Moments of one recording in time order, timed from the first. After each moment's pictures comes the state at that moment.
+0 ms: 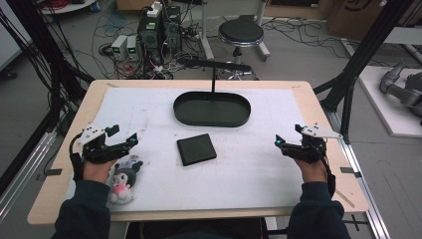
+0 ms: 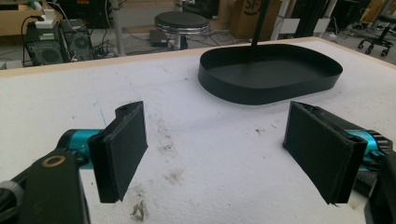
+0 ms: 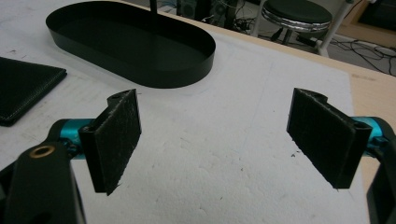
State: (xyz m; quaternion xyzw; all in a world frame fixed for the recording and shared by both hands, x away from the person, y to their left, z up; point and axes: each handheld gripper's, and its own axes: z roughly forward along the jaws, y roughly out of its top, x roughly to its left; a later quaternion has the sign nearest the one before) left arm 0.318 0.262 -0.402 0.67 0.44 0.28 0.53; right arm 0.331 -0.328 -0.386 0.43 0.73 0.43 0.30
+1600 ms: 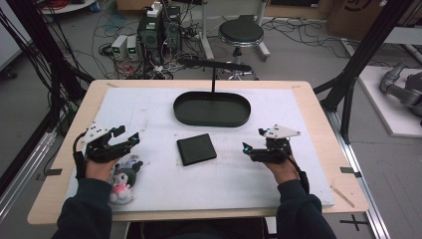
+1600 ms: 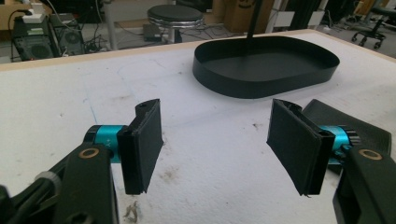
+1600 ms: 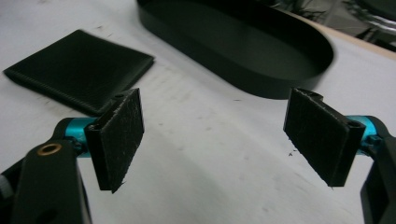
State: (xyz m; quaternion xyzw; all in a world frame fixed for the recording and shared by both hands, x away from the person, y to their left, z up) left arm 0.325 0.260 -0.408 0.68 0.44 0.27 0.53; right arm 0.344 -0.240 -0.406 0.34 0.80 0.43 0.23
